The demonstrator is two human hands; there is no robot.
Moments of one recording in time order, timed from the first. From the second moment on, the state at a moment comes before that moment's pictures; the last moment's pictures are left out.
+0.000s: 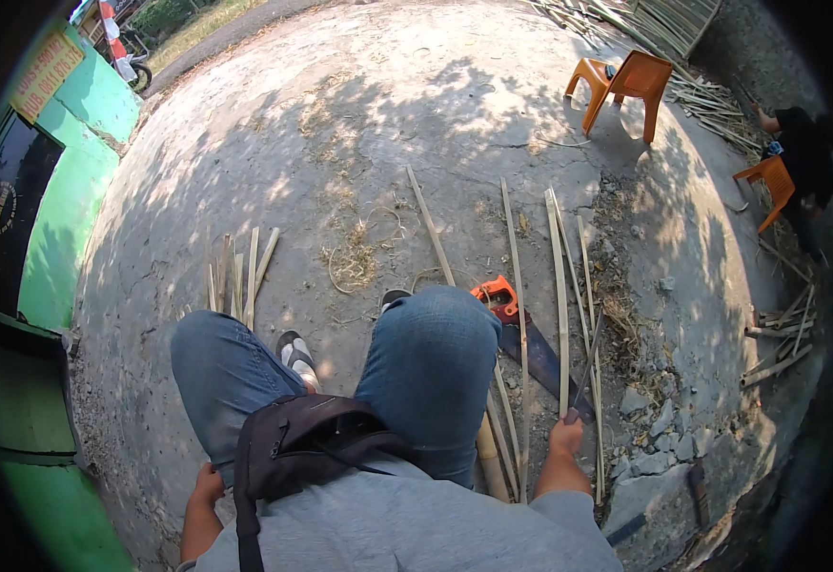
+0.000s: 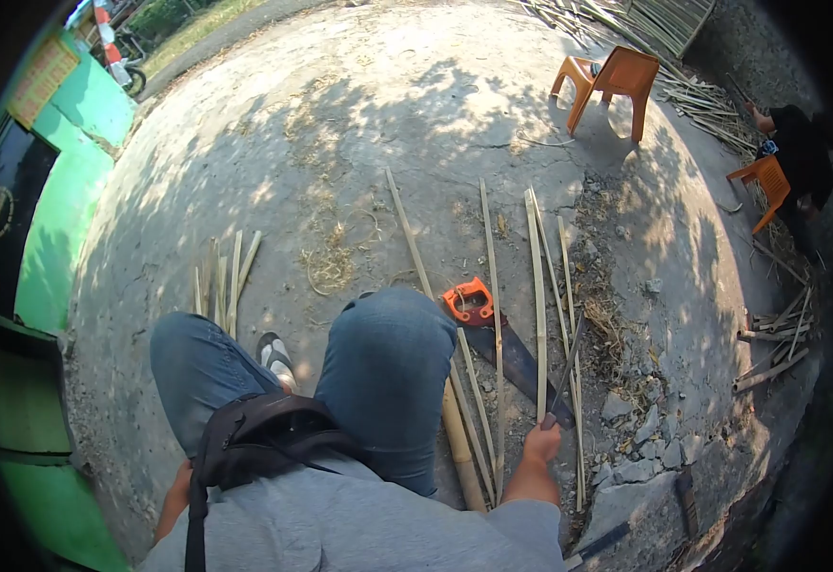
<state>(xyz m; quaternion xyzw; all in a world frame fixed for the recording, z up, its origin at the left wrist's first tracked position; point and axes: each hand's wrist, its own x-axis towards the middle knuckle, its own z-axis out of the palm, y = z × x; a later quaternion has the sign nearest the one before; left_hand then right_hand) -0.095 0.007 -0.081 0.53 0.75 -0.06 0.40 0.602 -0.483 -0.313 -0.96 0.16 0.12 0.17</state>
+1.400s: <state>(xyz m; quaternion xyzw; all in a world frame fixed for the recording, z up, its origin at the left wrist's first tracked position) 0.055 0.154 0.025 0.73 0.50 0.41 0.21 0.657 -0.294 -0.032 -0.90 -0.20 0.06 0.38</state>
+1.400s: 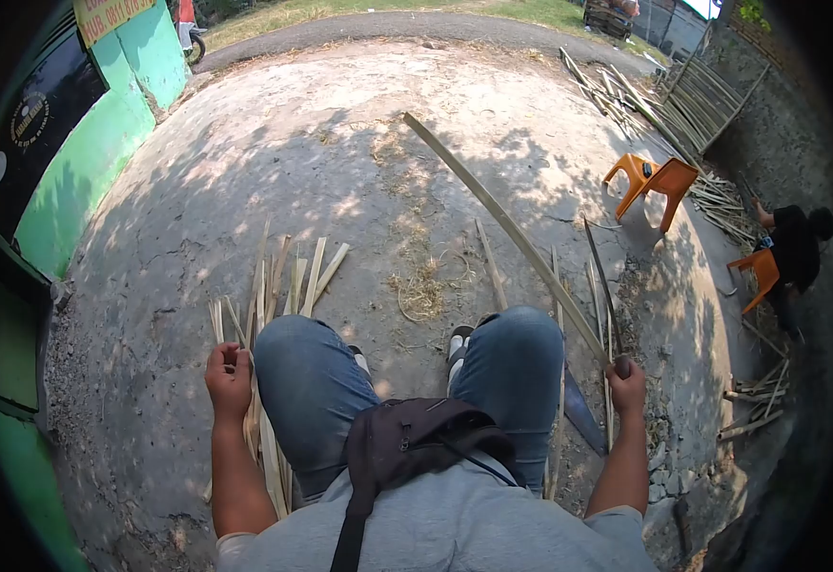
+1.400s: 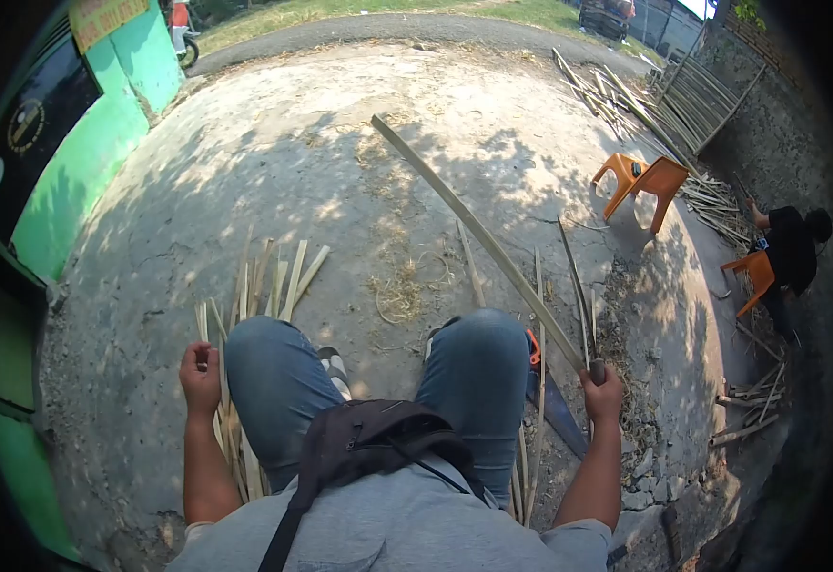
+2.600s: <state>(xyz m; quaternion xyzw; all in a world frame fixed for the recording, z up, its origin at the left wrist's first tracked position) 0.057 0.038 0.102 0.71 0.59 0.23 0.30 0.481 0.000 0.180 -0.66 -0.68 -0.09 0.31</state>
